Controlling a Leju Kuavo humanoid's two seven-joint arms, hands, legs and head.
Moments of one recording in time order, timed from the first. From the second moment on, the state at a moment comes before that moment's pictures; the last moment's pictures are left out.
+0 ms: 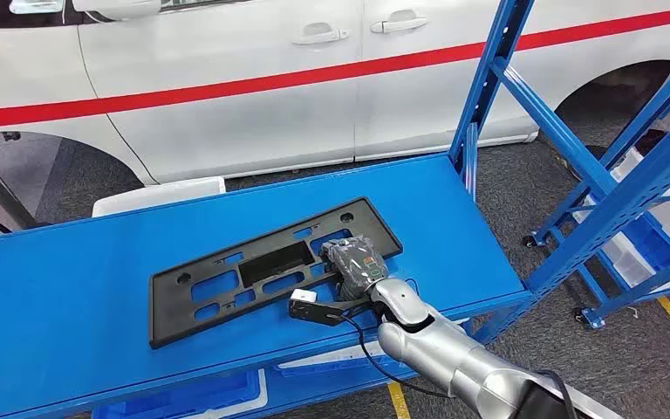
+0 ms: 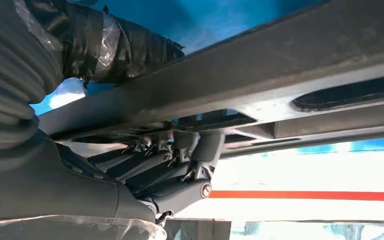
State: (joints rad) left arm 0.16 0.32 0.98 0.01 -1.14 -0.64 -0.27; right arm -0.59 -0.11 0.91 -0.74 0.85 -0.43 -0.15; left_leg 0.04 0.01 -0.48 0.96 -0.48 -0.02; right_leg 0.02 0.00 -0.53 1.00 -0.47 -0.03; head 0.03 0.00
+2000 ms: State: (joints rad) left arm 0.18 0.33 0.98 0.01 -1.14 -0.64 -0.31; right arm -0.42 -0.47 0.69 -1.63 0.86 -0.45 -0.21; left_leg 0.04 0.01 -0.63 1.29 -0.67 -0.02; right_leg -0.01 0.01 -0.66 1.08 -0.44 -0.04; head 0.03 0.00
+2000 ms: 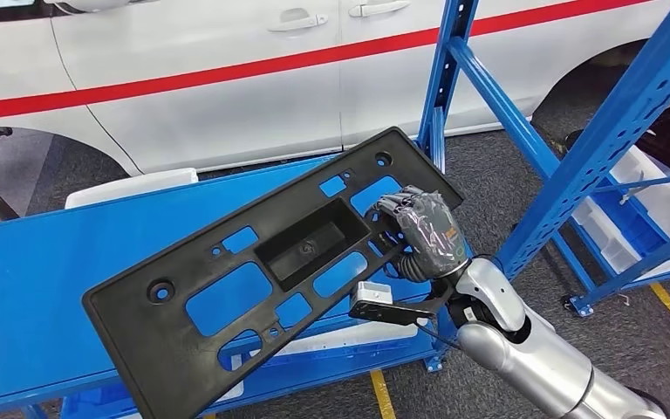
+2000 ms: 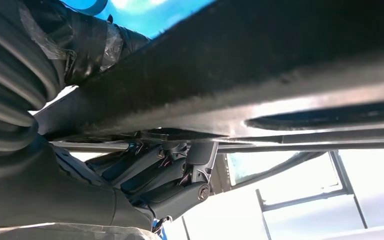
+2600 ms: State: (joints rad) left arm 0.17 0.34 0.98 0.01 -1.15 -0.65 -0.33; right arm -0.40 -0.52 0.72 -1.75 0.74 -0.40 -0.28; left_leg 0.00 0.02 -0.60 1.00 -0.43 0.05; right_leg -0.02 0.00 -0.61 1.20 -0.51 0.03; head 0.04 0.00
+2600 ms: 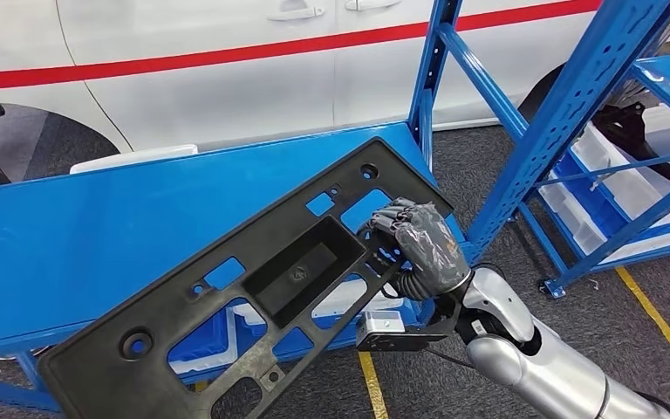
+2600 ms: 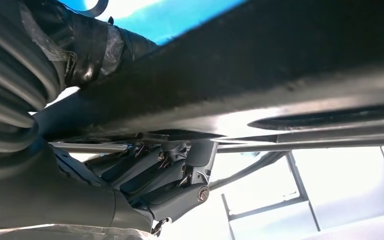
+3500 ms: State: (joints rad) left arm 0.14 0.36 0.98 0.01 -1.20 -0.68 -0.35; right arm -0.45 -0.59 0.80 -1.91 0.28 0.07 -0.48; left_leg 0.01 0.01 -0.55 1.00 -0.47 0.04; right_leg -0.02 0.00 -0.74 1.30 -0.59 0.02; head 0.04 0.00
